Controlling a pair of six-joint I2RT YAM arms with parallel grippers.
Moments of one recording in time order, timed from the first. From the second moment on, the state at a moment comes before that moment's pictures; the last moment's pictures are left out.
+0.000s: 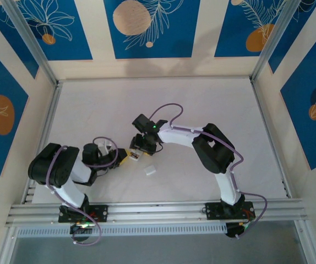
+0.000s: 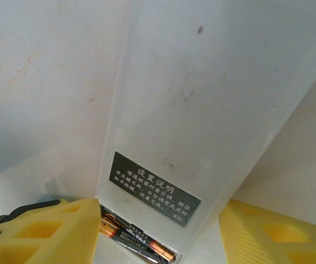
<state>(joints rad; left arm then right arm) -0.21 1.66 0.14 1.00 0.75 -1.02 0.87 2.07 1.45 -0.55 -0.21 1.09</state>
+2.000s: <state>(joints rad) -0.24 1.40 0.34 0.24 0.51 -0.79 0.90 2.00 1.32 -0.44 -0.31 1.07</state>
